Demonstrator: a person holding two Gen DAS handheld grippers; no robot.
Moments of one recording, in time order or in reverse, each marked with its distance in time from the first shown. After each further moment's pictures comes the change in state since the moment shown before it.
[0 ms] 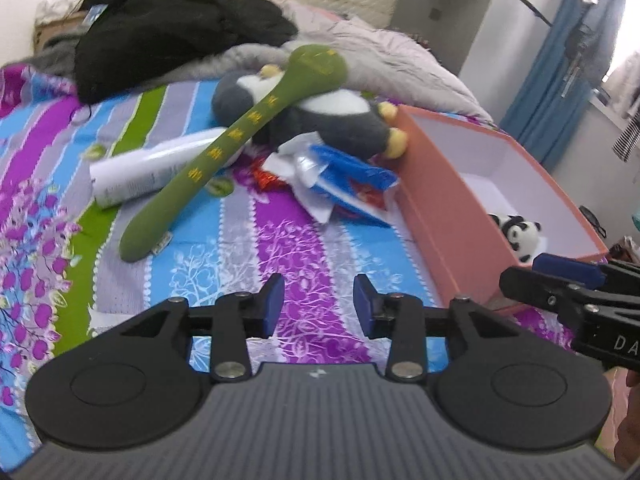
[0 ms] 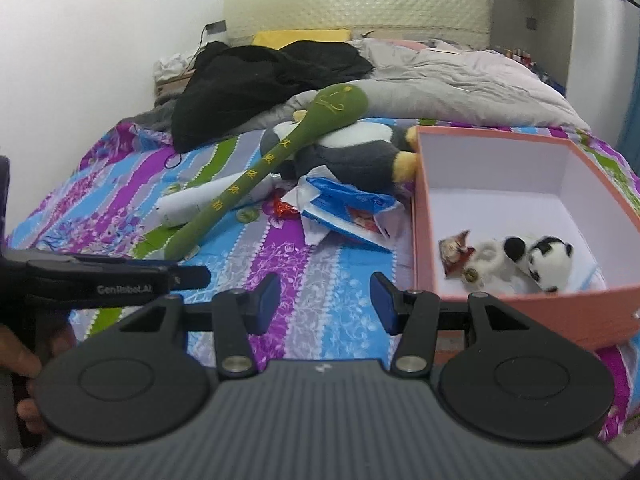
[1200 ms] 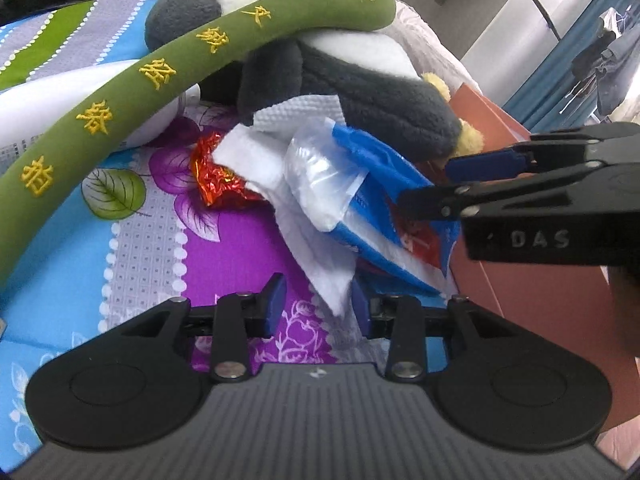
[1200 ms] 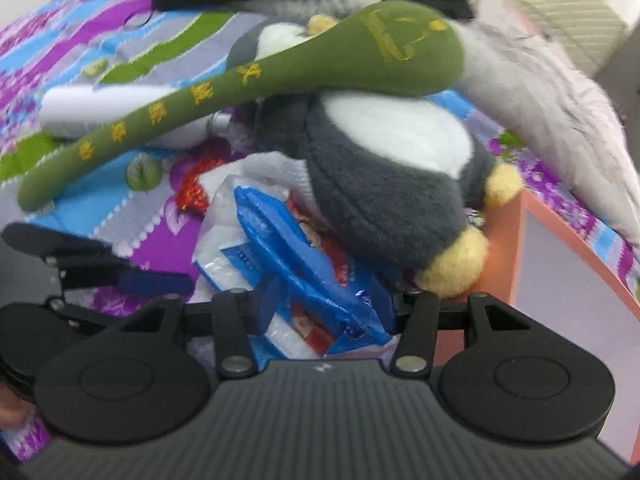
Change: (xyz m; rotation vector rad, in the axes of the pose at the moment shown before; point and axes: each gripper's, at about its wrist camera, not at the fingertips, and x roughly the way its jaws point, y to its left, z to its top) left arm 0.236 0.042 0.056 -0.144 0.100 -0.166; right arm 0.251 -0.010 0.104 -0.482 0.355 0.006
